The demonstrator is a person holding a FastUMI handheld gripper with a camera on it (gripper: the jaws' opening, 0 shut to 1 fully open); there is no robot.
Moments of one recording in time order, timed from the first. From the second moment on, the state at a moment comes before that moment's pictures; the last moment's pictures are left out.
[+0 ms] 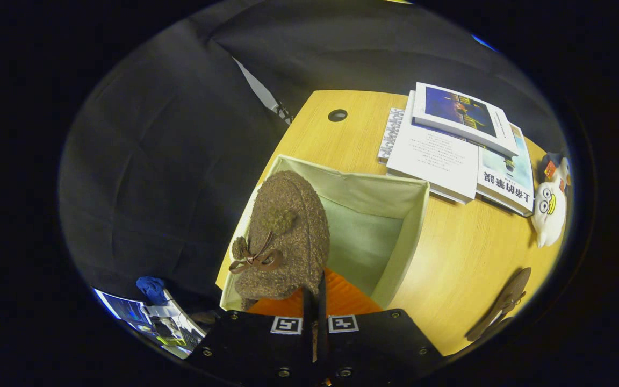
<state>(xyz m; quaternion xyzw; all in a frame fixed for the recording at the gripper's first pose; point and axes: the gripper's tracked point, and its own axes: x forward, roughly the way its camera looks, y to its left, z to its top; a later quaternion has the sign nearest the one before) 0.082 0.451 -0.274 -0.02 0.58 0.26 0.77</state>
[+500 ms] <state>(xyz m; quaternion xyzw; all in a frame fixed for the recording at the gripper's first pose) 0.100 0.443 -0.259 -0.03 0.55 0.27 0.79</state>
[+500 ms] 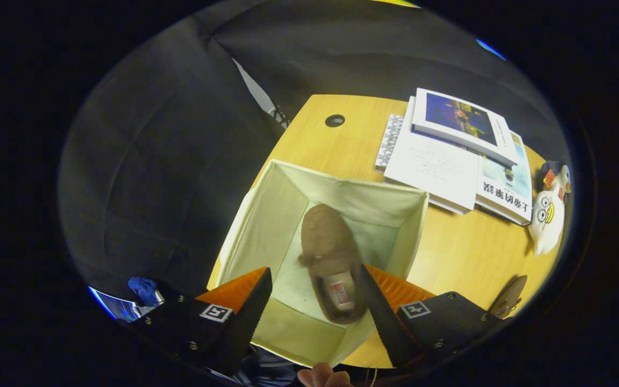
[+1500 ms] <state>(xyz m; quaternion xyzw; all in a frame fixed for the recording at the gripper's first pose) 0.101 0.237 -0.161 0.03 0.44 0.26 0.86</state>
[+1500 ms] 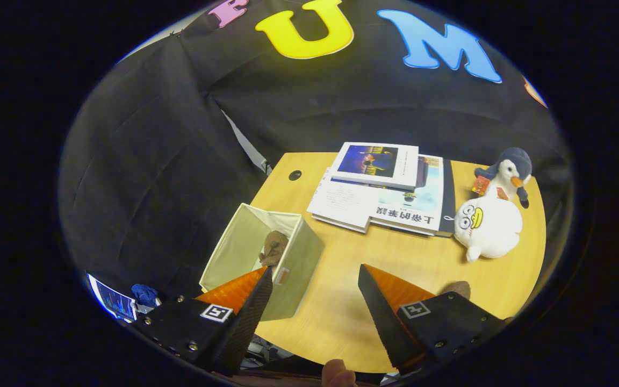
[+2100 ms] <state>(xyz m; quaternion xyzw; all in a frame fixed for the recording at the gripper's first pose) 0.083 0.079 -0.190 0.05 0.40 0.17 0.90</state>
